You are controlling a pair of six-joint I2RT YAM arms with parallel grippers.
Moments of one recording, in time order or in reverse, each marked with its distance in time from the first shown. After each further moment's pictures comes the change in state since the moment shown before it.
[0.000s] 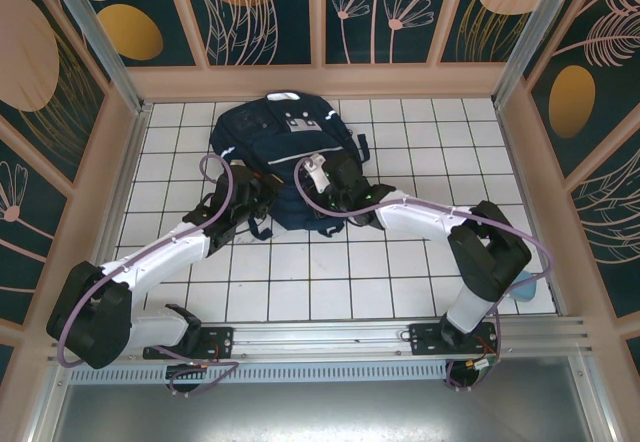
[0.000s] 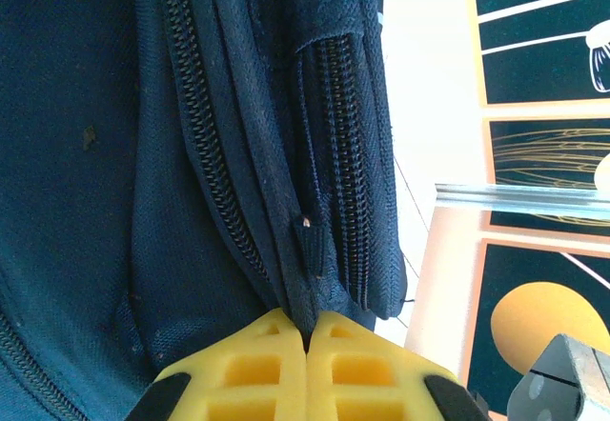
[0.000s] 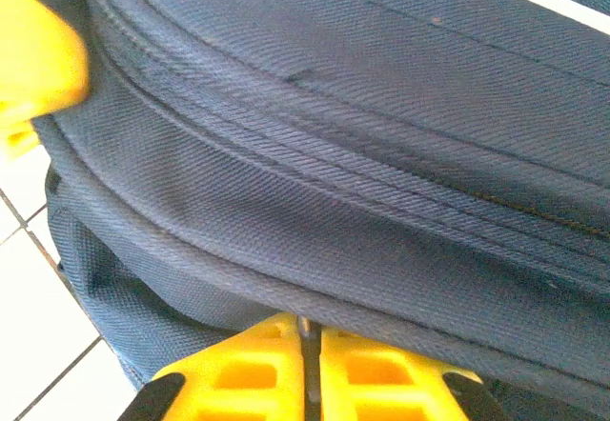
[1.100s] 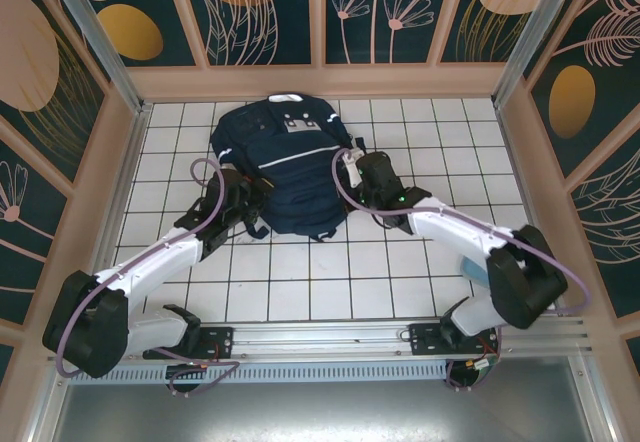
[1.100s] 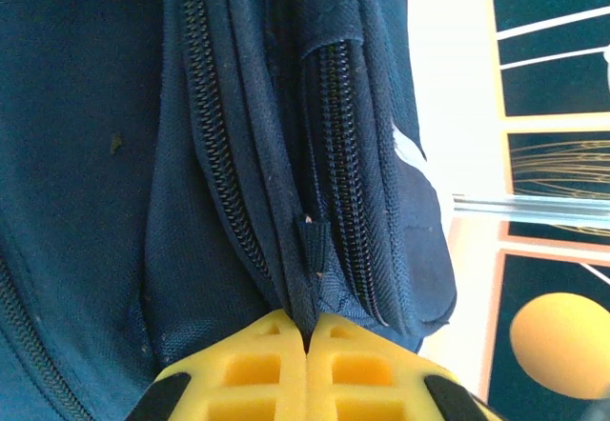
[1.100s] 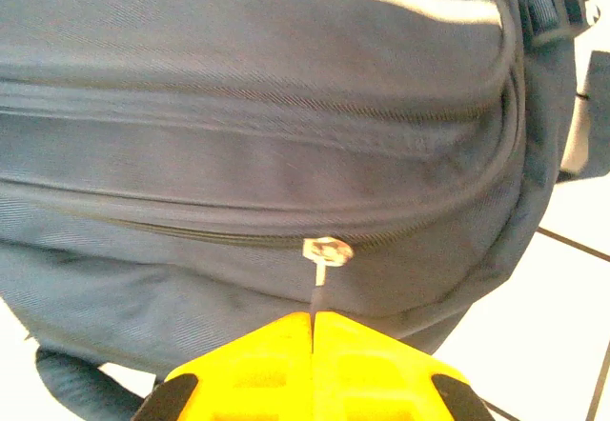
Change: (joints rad) left arm 0.071 -0.047 -0.056 -0.026 0.021 0.054; right arm -0.105 -0.248 -0.143 -0.098 0.049 0.110
